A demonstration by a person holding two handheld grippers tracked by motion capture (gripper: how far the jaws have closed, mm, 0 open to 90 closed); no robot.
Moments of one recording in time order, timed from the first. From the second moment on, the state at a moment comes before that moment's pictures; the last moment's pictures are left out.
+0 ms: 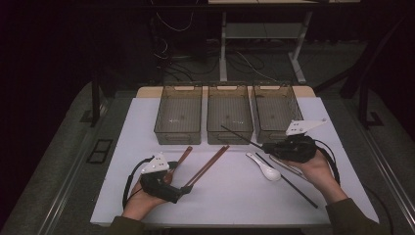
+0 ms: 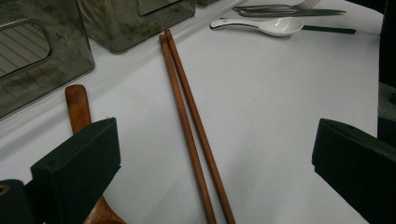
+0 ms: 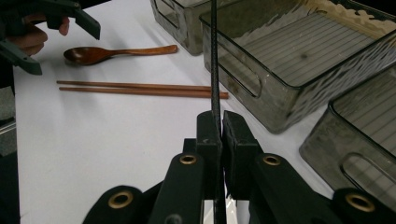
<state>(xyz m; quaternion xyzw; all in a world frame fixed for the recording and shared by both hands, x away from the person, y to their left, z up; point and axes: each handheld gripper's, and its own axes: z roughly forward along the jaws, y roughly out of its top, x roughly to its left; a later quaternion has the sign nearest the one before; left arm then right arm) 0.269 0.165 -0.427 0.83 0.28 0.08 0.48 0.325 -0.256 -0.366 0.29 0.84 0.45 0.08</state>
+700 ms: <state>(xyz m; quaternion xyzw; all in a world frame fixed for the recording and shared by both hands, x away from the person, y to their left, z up) 0.269 0.165 -0.427 0.83 0.28 0.07 0.48 0.345 -0.228 -0.364 0.30 0.84 0.44 0.08</state>
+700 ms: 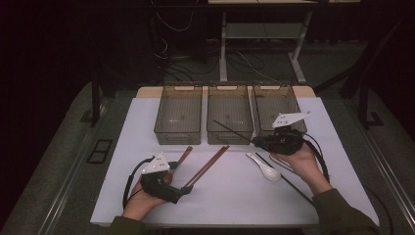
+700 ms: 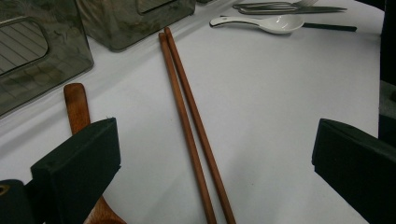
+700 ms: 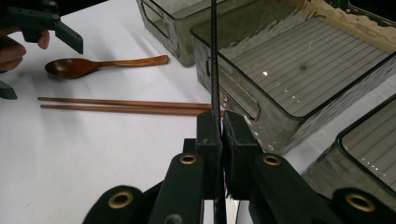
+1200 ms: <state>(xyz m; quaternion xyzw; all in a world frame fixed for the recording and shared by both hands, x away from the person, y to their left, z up) 0.268 0.164 -0.426 0.83 0.28 0.08 0.48 0.359 -0.203 -0.356 0.30 0.85 0.43 0.09</state>
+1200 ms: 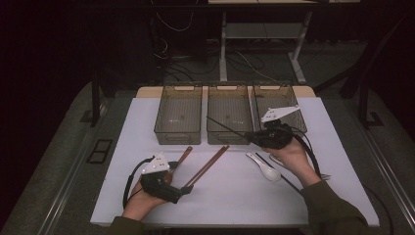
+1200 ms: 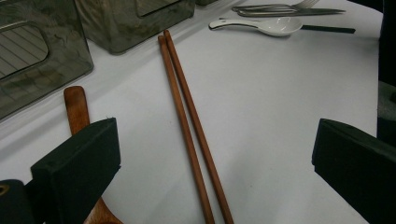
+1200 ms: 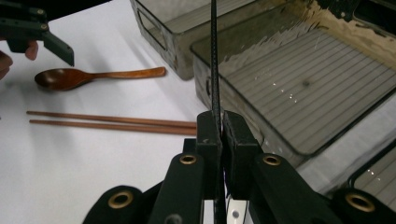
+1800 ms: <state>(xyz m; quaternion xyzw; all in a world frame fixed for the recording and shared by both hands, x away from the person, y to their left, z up) 0.268 0.164 -0.426 0.83 0.28 0.07 0.48 0.388 -0.173 -0.344 0.32 0.84 0.42 0.09</state>
